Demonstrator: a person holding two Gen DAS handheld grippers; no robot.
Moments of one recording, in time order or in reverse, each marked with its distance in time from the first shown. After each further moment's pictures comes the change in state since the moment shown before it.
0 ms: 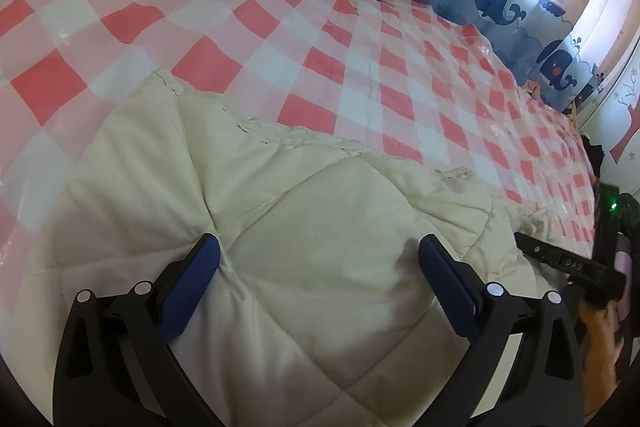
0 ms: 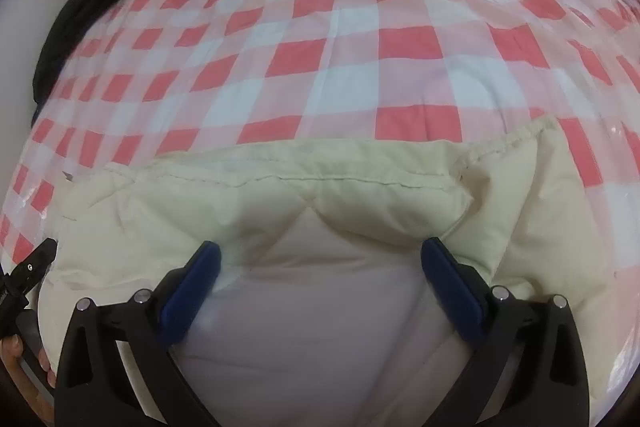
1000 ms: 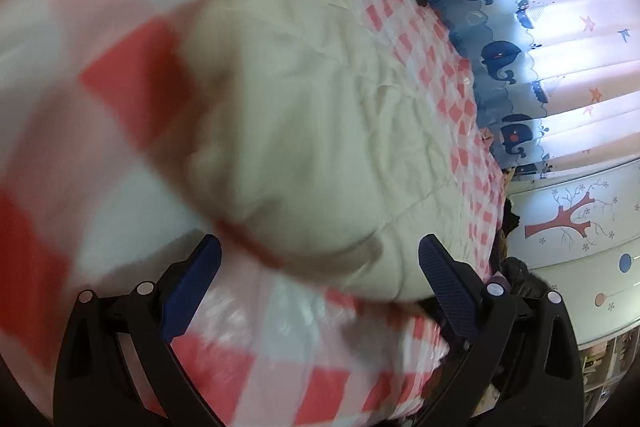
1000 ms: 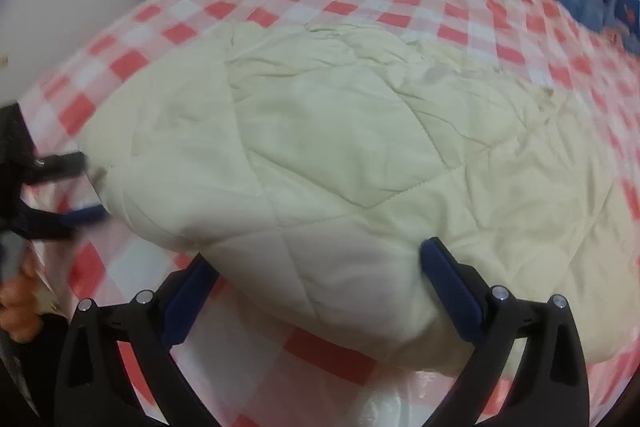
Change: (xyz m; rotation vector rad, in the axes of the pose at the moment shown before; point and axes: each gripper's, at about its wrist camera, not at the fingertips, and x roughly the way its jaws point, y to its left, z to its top) left arm -0.125 0.088 -0.146 -0.486 0.154 -0.314; right arm -0.111 0.129 -0.188 -0.323 -0.016 0.059
